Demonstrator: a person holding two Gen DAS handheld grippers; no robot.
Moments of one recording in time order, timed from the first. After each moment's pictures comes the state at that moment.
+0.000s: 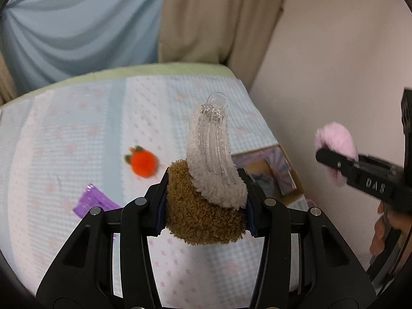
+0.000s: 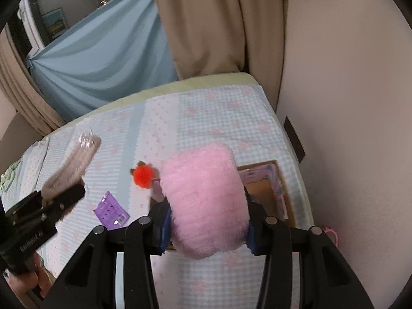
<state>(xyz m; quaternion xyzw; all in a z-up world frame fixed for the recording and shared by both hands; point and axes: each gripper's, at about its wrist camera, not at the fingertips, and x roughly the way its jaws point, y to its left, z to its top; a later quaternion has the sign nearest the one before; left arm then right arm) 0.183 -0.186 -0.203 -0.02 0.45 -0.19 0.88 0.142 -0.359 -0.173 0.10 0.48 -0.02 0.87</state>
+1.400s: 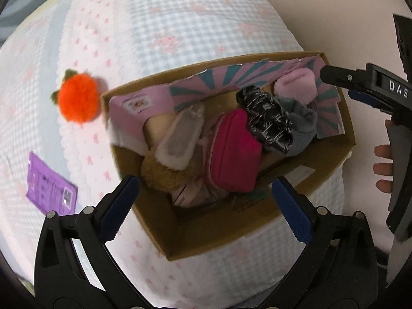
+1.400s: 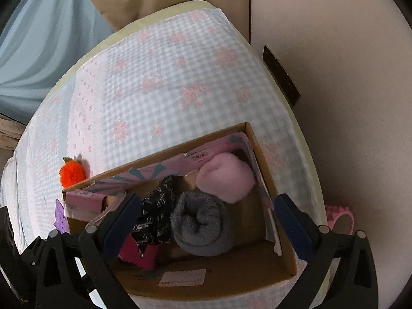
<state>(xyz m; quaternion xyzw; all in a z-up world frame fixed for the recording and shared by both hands) 0.260 -0.266 -0.396 0.04 0.66 -0.21 0.72 0.240 -0.455 -0.351 0.17 0.61 -0.08 0.77</state>
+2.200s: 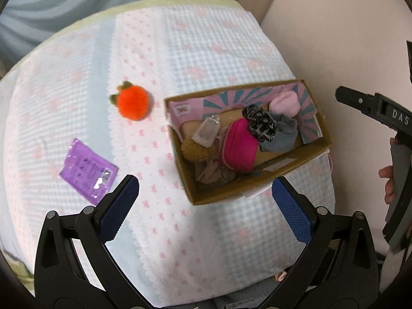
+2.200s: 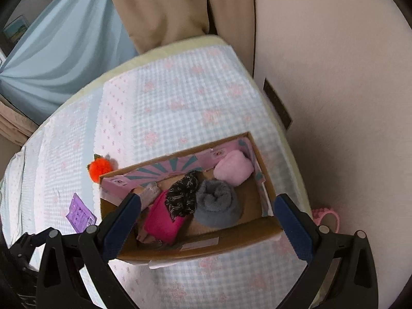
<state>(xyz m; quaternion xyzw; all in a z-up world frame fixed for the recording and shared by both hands) 0.202 -0.211 -0.293 0.02 0.59 -0.17 0.79 0.178 -0.412 -0.252 0.13 0.54 -0.08 0.83</state>
